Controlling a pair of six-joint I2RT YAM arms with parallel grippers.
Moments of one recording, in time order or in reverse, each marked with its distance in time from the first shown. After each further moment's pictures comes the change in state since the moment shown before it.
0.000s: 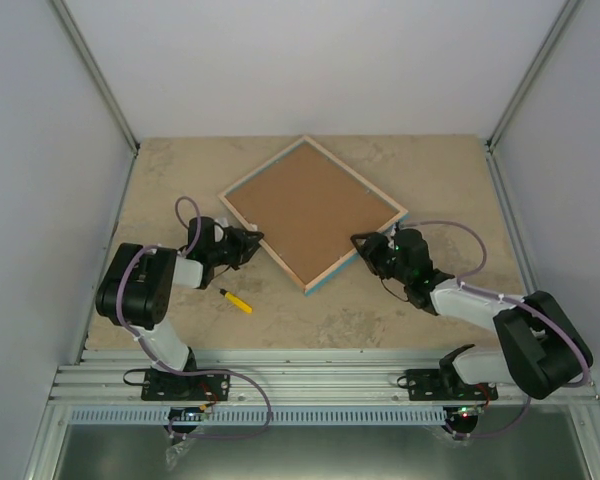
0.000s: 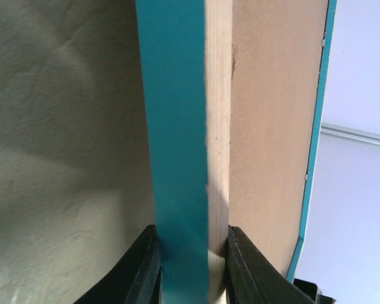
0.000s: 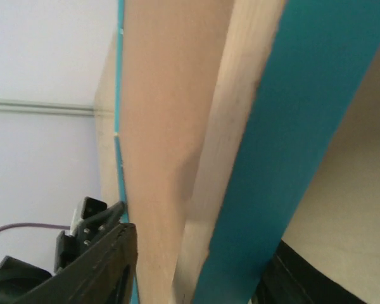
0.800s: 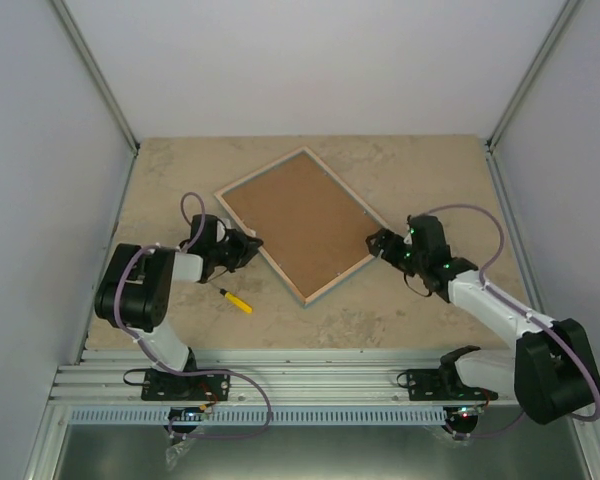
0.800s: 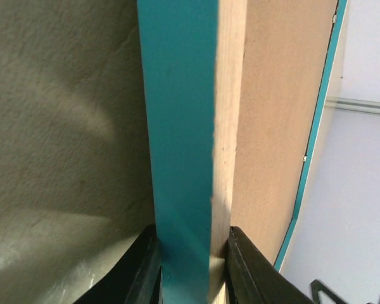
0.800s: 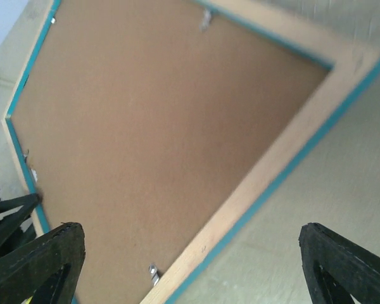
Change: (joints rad) left arm -0.004 -0.007 0.057 -0.248 -0.033 0.222; right arm -0.116 -0.136 0.115 -0.551 0.000 -0.393
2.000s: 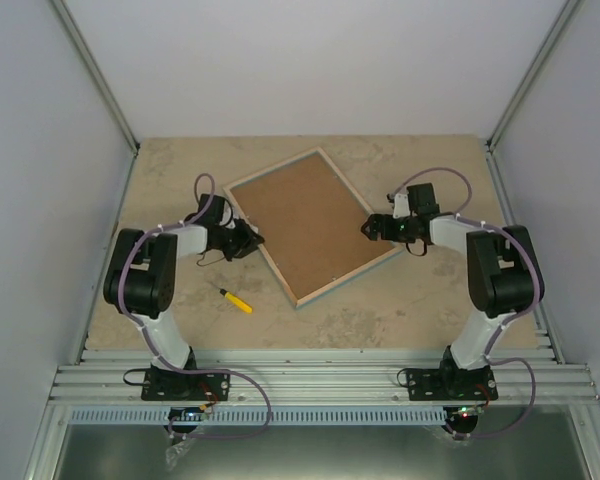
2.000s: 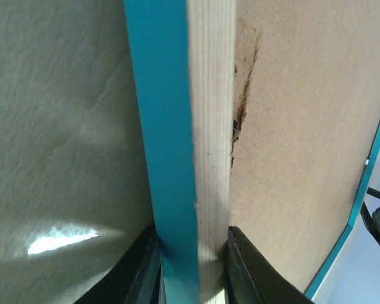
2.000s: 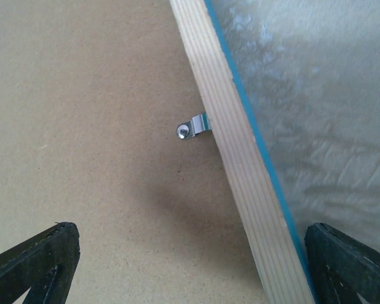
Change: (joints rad) left arm -0.003 0.087 0.305 -0.527 -0.031 0.298; right arm -0.206 0.627 0.428 -0.047 -0.247 -0.636
